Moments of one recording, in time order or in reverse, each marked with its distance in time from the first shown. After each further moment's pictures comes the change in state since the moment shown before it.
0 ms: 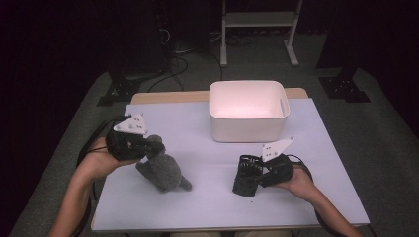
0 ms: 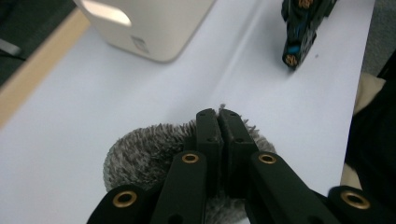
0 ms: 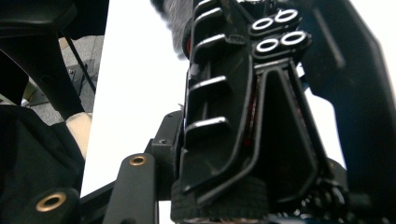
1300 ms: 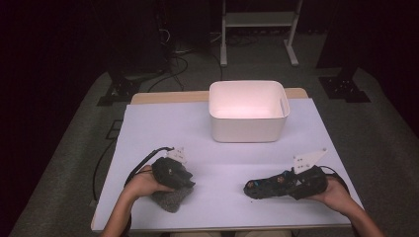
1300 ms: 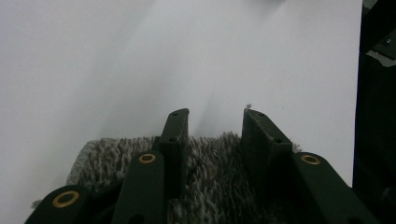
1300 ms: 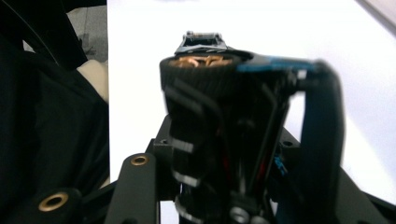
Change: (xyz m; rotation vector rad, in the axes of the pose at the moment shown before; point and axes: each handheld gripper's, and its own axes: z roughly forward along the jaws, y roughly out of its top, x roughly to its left) left arm -0.021 -0.039 0.133 0.109 -0.252 -0.081; right arm 0.013 -0.060 -0.061 0.096 -0.030 0.050
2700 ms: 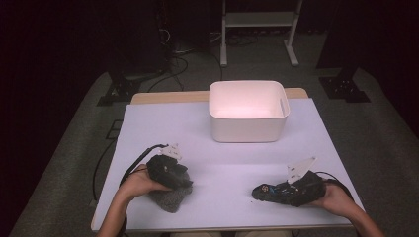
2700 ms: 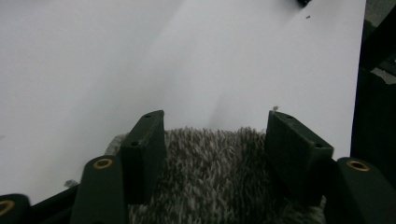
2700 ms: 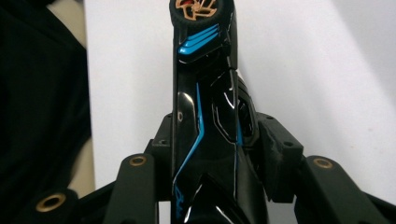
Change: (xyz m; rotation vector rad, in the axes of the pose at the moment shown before) left arm 0.001 -0.003 -0.017 -0.048 0.042 -0.046; right arm 0.006 -0.006 0.015 0.189 -0.042 -0.049
